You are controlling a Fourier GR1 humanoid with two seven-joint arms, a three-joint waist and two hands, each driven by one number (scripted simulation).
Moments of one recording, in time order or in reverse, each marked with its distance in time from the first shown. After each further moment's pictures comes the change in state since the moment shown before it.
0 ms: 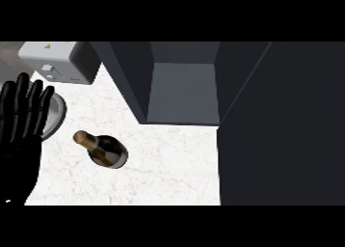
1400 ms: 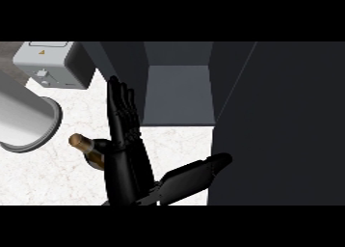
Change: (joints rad) left arm -0.349 -0.080 -0.668 0.238 -0.547 1.101 0.511; right arm 0.110 -0.078 0.123 -0.310 -0.249 0.151 0.396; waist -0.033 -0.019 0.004
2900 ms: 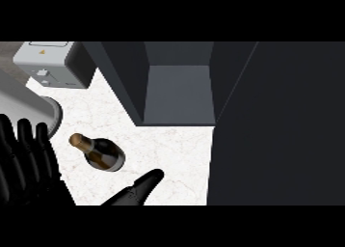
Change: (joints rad) left arm 0.248 0.032 0.062 -0.392 -0.485 -0.127 0.436; right arm -0.132 0.004 -0.068 -0.019 0.017 -0.041 0.145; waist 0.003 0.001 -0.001
